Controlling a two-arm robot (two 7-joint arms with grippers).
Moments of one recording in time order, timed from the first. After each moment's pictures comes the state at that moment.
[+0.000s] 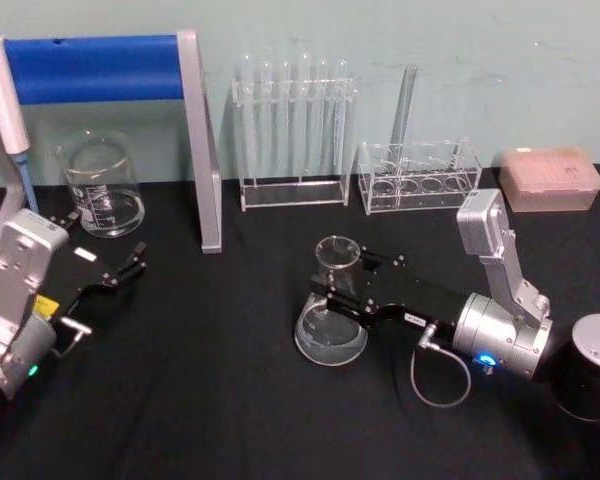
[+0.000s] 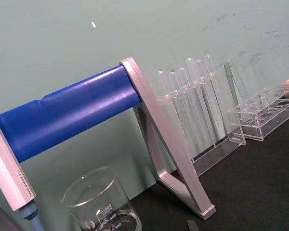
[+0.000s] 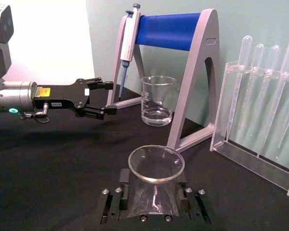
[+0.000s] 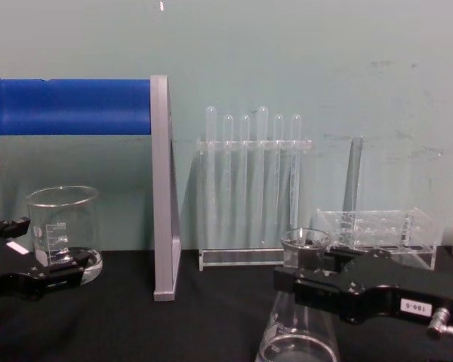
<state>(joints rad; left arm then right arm) -0.20 0.60 0.45 -1.41 -0.25 -0.12 0.03 0.36 0.42 -0.51 -1.27 0.47 -0.11 0.67</state>
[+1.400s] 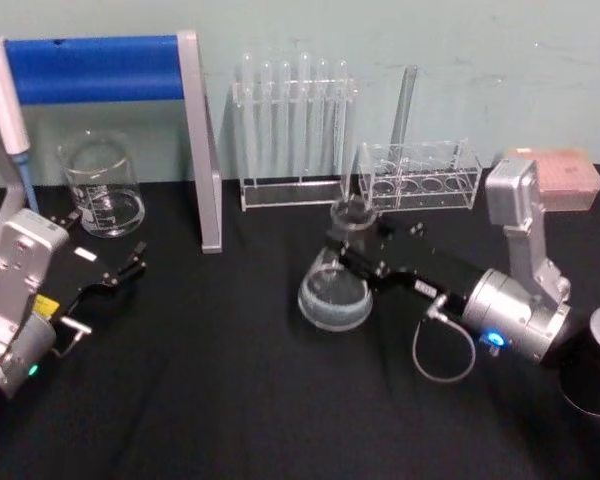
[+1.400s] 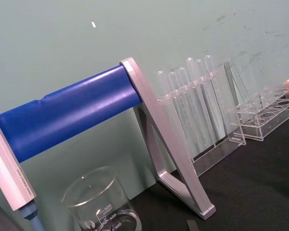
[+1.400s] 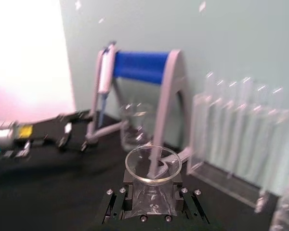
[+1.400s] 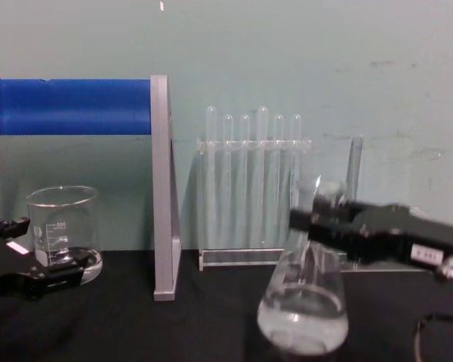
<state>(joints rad) -0.20 0.60 0.45 -1.41 -0.25 -0.12 0.03 0.30 0.43 -0.45 -1.41 0.50 -0.07 0.55</state>
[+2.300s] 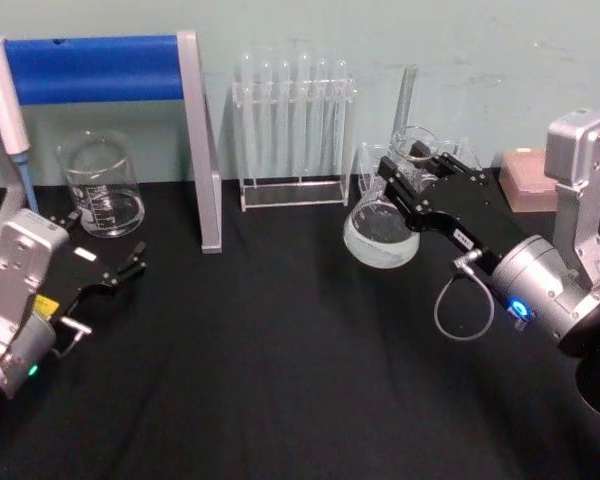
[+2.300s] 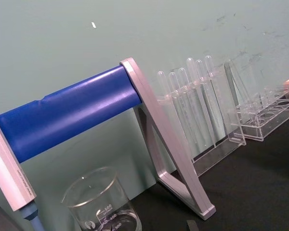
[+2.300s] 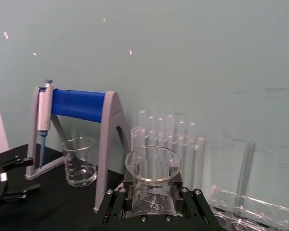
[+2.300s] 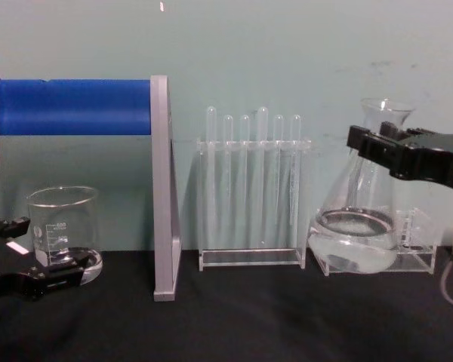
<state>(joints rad) -0.20 0.60 0.45 -1.41 -0.25 -0.12 0.03 0.17 0.36 -0.29 -1.64 0.41 0.01 0.27</state>
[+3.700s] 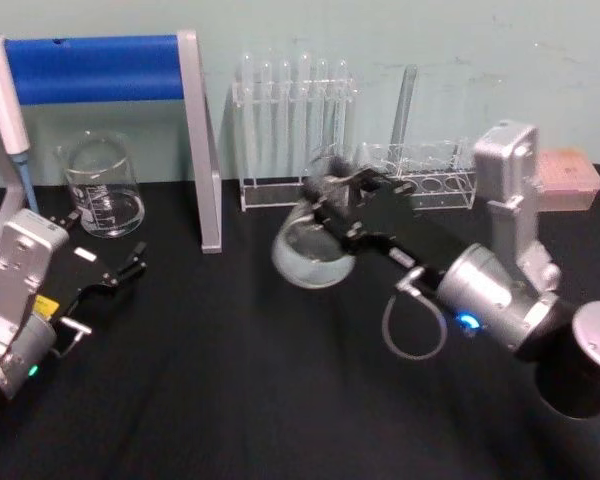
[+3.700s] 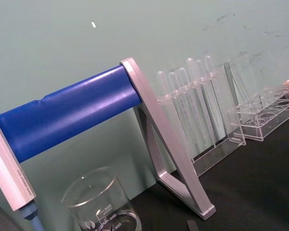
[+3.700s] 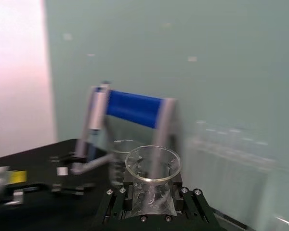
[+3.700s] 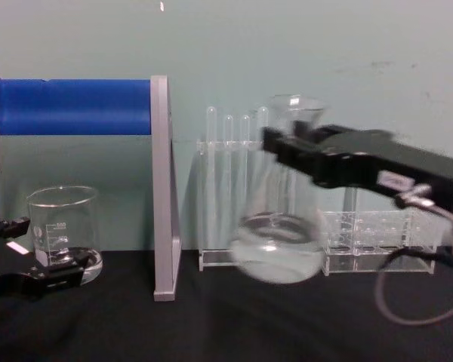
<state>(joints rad) -0.20 0.60 0.45 -1.41 -0.25 -0.12 0.03 0.22 0.36 -0.41 -1.64 0.40 -0.02 0.36</state>
